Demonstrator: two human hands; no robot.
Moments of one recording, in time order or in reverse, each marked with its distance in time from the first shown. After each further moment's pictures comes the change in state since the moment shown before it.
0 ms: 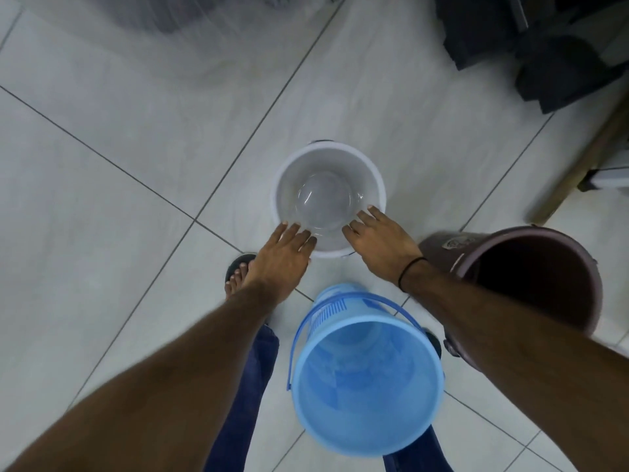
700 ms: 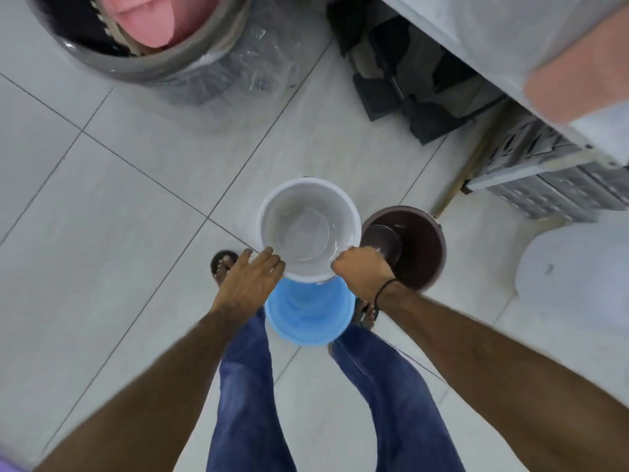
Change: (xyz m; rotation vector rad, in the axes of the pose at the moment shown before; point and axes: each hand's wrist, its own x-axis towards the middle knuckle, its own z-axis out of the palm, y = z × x) left_hand -0.177 0.160 -0.250 0.183 -0.012 0.016; right_hand -0.293 -0.045 -0.187 0.126 -0.058 0.044
